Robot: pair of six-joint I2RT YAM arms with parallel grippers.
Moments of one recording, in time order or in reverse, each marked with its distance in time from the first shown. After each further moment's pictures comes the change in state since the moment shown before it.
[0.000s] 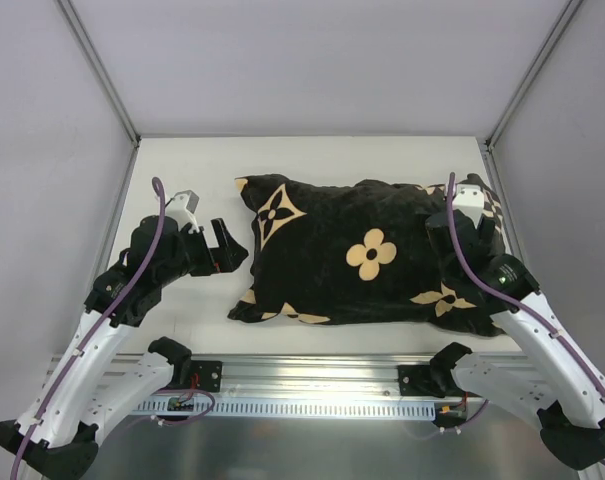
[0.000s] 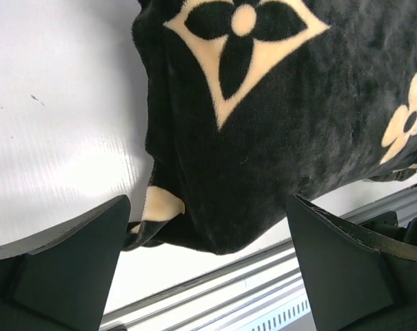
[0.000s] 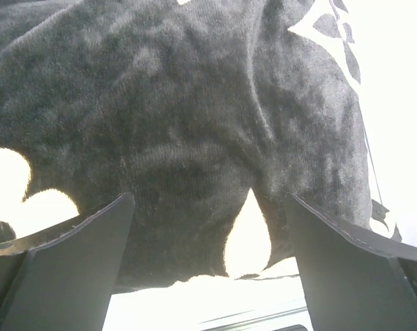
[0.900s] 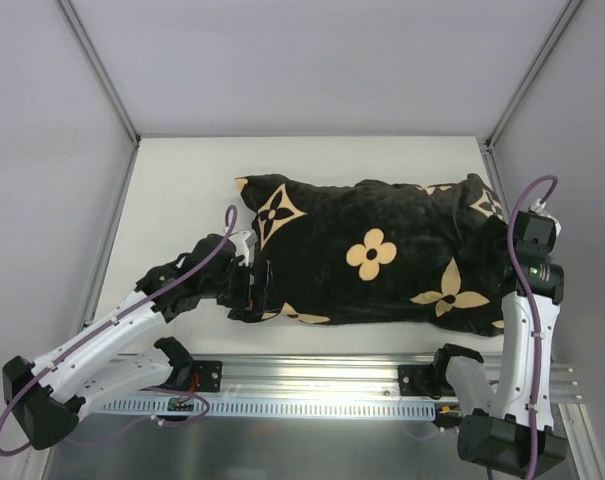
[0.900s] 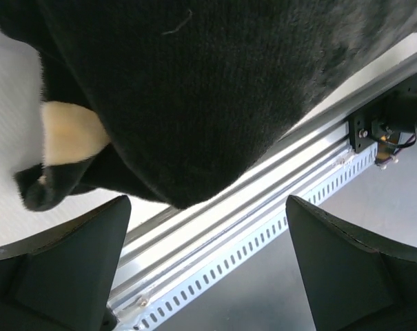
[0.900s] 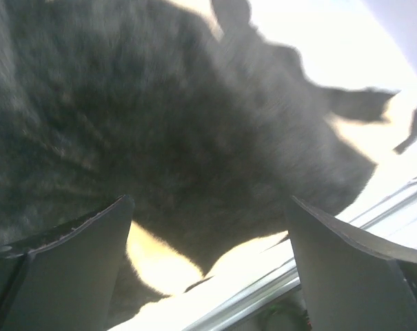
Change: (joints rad) left arm -0.277 0.127 -0.173 0.031 0.122 -0.084; right arm -0.855 -0.011 -0.062 -0.015 -0.510 -0.012
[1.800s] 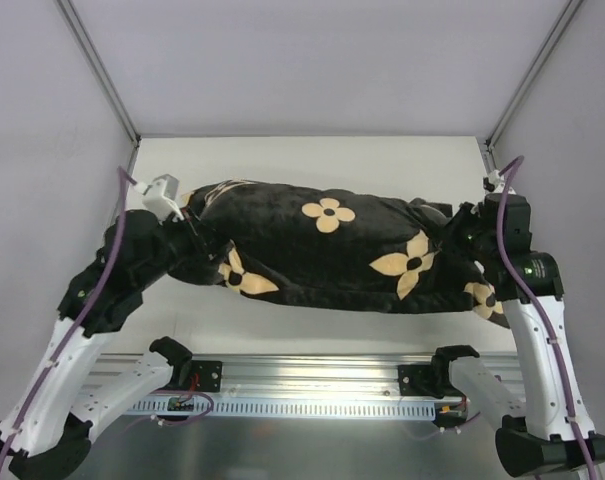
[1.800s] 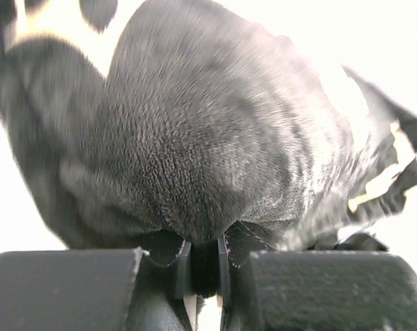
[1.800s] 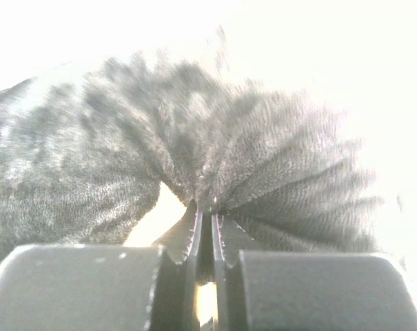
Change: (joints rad) left arm 0.199 -0.110 0.291 -0.035 -0.184 -0.050; right arm 0.331 0.011 0.065 0.078 -0.227 0.121
